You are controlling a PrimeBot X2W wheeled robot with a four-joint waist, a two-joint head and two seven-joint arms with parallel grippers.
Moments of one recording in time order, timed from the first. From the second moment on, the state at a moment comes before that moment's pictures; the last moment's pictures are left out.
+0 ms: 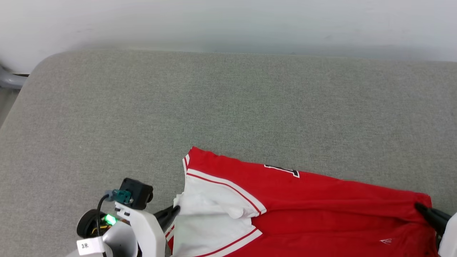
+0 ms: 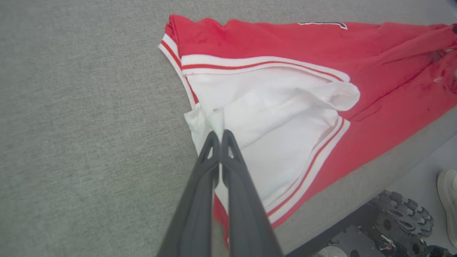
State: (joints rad) left arm -0.33 0.74 -0.86 -0.08 -0.94 0.16 0.23; right arm 0.00 -0.55 0.00 0.11 0.77 0.13 0.50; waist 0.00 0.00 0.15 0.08
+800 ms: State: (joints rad) left arm -0.27 0.68 -0.96 0.09 -0.90 0.12 0.21; right arm 0.04 -0.63 0.14 0.18 0.76 0.13 0.50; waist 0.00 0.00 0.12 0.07
